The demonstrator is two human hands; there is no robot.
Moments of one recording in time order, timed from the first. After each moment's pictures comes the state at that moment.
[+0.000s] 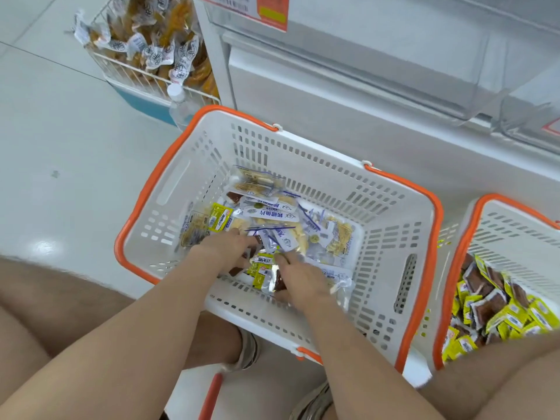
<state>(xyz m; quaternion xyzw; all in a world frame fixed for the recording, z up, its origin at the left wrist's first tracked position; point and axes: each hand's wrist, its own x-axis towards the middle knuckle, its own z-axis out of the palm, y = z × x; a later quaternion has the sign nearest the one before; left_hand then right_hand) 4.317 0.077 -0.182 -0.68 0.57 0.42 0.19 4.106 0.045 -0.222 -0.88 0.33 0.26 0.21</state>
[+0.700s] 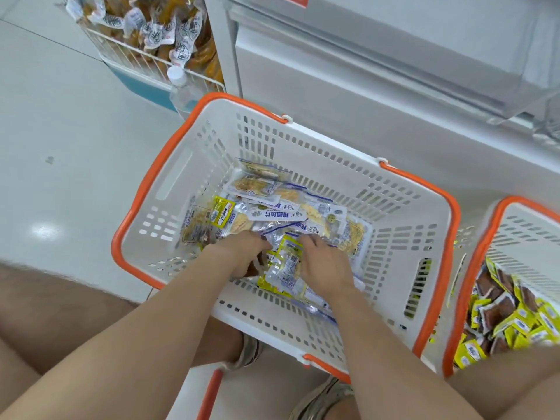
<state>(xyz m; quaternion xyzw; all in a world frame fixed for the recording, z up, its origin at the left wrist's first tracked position) 4.300 0.066 -0.210 -0.60 0.65 0.41 0.23 4.088 0.013 -0.226 -0.89 0.41 0.13 0.16</state>
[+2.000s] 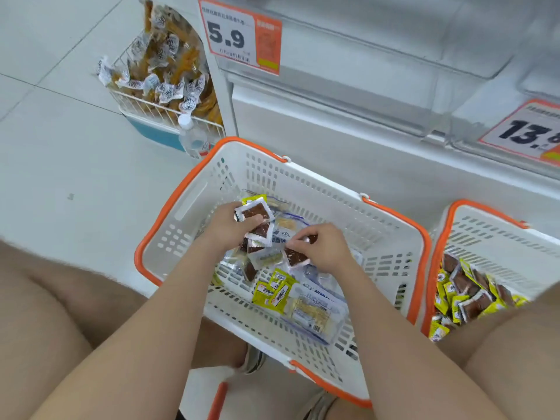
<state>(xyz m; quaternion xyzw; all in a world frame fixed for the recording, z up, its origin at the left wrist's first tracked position) 4.318 0.060 -0.130 -0.76 0.24 0.48 -0.36 4.095 -0.023 -0.146 -0.71 0.51 -0.05 0.48</state>
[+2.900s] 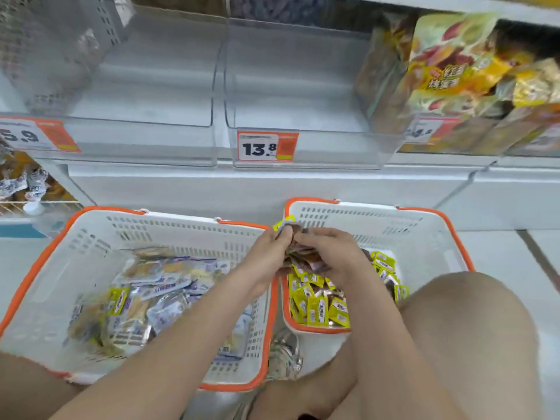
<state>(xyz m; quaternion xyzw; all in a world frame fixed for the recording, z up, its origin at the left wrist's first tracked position) 4.002 0.005 0.002 -0.57 0.31 0.67 -0.36 3.857 -0.013 0.011 -0.30 0.66 -0.32 0.60</state>
